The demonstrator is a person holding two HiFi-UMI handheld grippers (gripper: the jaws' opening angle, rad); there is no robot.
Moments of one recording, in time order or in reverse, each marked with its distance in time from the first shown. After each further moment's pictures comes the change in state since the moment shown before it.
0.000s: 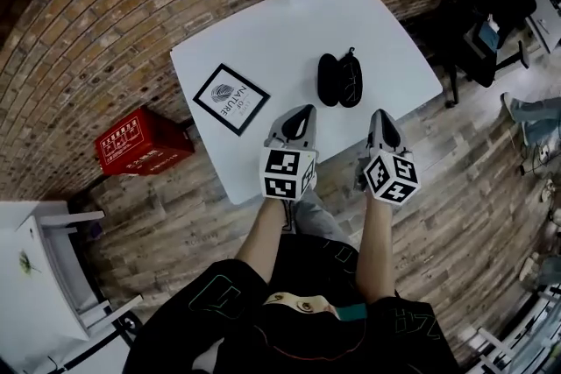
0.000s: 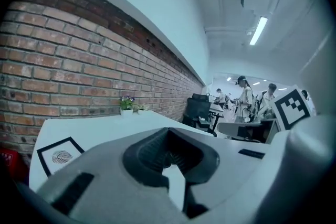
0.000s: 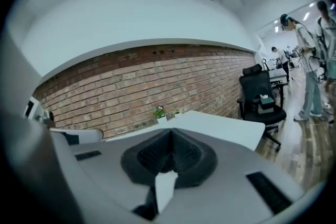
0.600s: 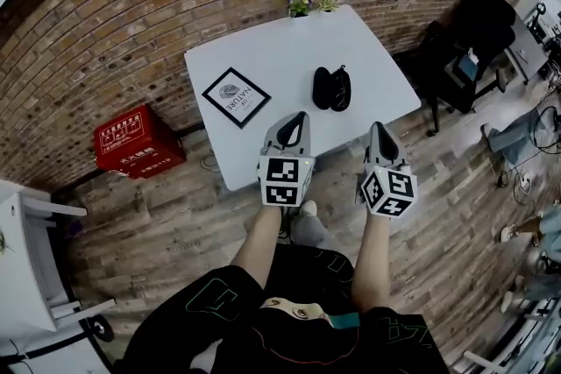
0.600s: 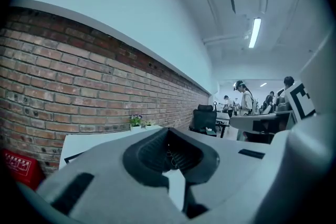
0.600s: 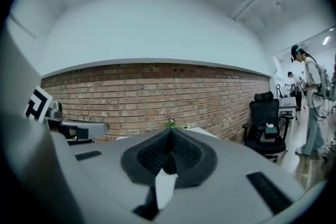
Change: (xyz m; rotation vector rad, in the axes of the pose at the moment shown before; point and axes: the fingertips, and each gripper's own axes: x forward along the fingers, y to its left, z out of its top) left arm -0.097 -0.037 0.044 0.059 -0.148 0.106; right arm -0.109 0.047 0.059 -0.219 -0.100 0.086
